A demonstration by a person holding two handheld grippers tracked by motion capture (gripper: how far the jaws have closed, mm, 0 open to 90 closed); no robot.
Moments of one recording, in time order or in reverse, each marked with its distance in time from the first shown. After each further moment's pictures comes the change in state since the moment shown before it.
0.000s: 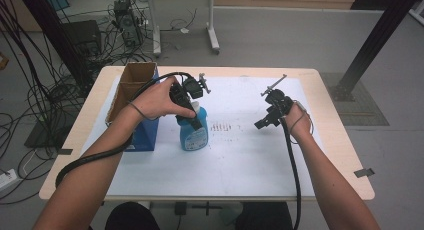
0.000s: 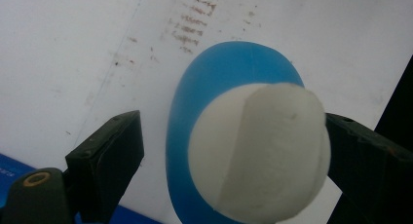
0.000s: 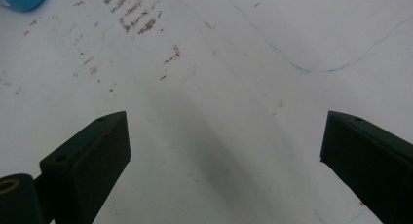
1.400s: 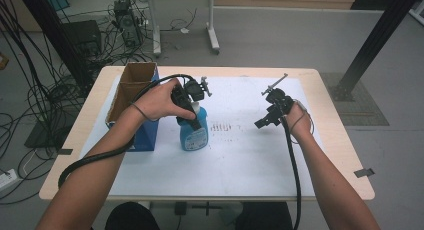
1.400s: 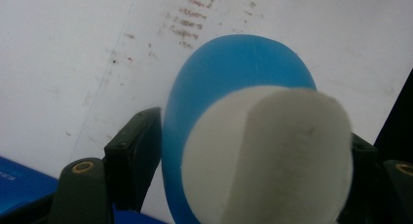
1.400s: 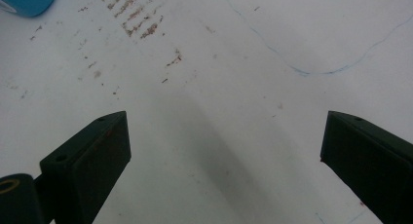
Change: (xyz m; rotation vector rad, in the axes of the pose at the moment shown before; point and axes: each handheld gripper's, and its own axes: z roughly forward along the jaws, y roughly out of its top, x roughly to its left) left arm -0.001 0.002 0.008 0.030 0.005 0.033; right arm 0.000 0.000 -0.002 -0.013 0.009 0.013
